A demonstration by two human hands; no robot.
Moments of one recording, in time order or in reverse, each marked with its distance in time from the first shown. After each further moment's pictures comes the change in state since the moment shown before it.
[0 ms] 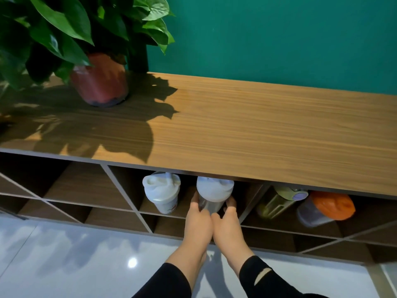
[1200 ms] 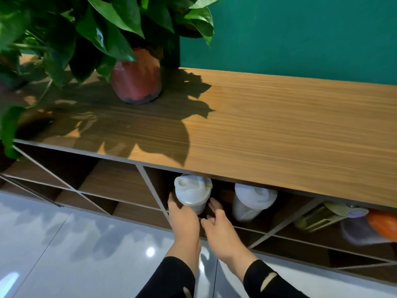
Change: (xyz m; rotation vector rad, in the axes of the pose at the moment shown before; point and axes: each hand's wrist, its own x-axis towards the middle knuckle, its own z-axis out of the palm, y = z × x) left_hand 0.051 -0.010 -0.076 -0.286 0.467 -0.010; right_hand 0.001 -0.010 0.065 -0.151 -0.417 -0.136
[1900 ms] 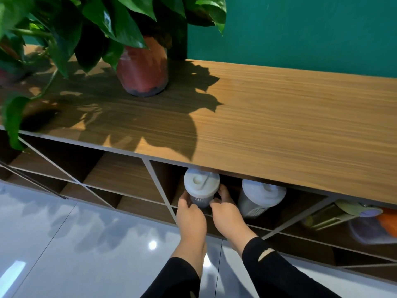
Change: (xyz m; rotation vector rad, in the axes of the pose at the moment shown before) left_hand -0.004 -0.005 -0.005 0.066 -0.048 0.014; right_hand 0.040 -0.004 0.001 0.082 0.109 0.076
